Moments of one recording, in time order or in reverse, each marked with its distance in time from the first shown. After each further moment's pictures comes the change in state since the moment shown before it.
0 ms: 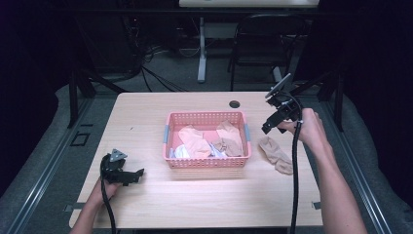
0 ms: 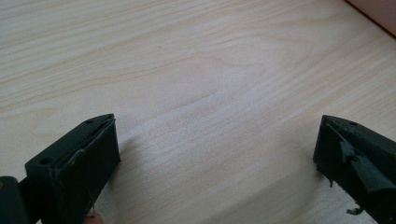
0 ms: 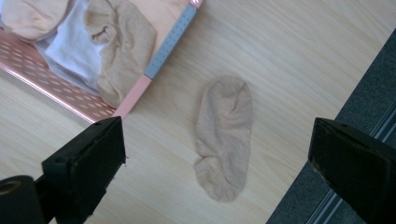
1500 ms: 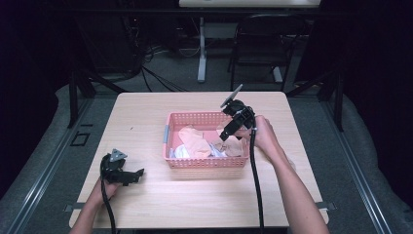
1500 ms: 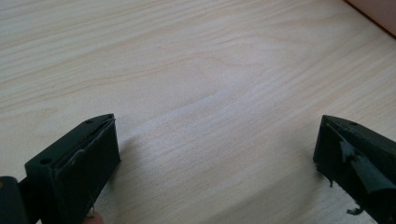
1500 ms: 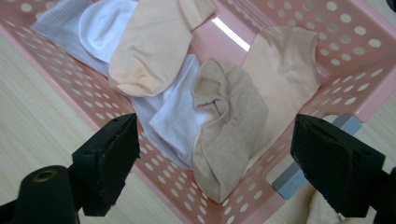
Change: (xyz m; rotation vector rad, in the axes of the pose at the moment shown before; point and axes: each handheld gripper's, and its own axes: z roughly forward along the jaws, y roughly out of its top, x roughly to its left) left arm 0.000 0.000 0.000 0.000 -0.002 0.001; right arm 0.091 0.055 0.060 -0.064 0.170 -0.157
